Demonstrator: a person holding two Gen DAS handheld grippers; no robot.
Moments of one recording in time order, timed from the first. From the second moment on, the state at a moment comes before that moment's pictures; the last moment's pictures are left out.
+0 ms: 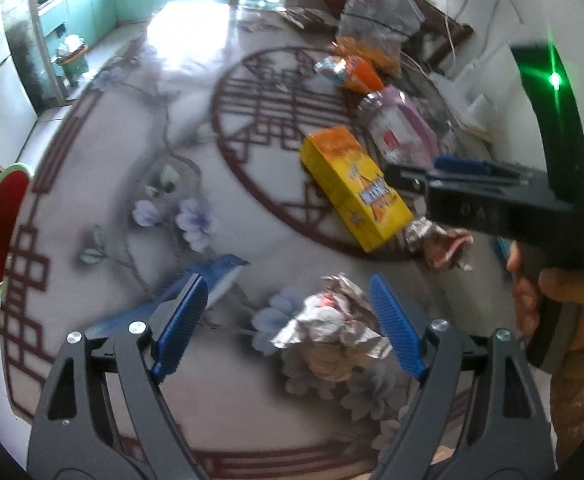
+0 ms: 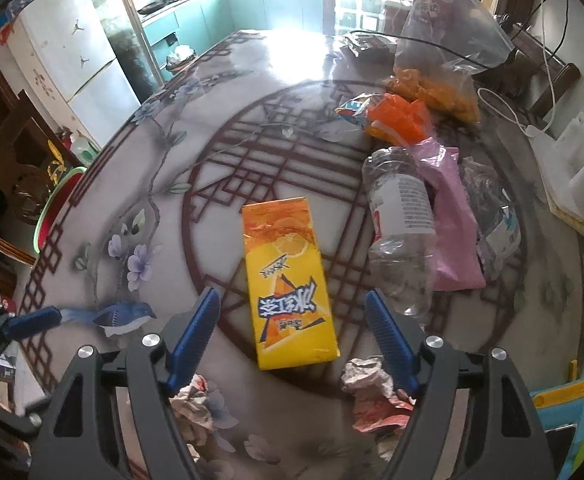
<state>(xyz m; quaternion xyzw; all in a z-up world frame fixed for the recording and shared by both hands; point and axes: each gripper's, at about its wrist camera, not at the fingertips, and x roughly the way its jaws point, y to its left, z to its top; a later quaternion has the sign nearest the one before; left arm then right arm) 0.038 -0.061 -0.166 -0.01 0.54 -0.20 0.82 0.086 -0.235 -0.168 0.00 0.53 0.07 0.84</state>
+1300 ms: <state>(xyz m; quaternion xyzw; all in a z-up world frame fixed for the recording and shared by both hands) 0.044 -0.056 -0.200 -0.05 0.59 -0.19 0.79 0.099 -0.239 -0.182 0.03 0.55 0.07 0.83</state>
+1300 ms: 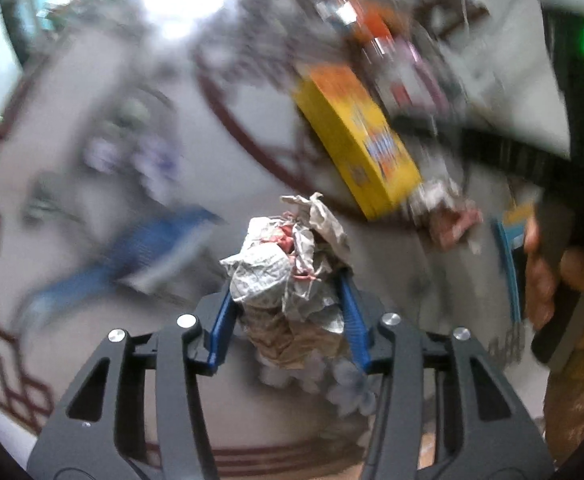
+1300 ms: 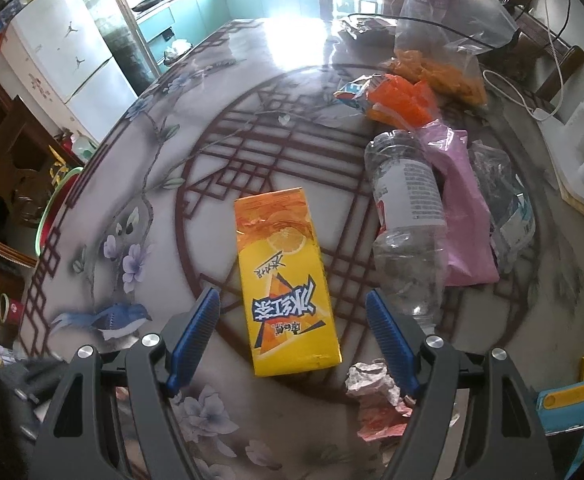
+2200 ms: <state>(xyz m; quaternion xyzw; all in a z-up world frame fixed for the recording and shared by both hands) 0.051 0.003 -0.126 -0.04 0.47 -0.08 0.88 0.122 -0.224 -0.246 0.02 0.60 0.06 0.80</state>
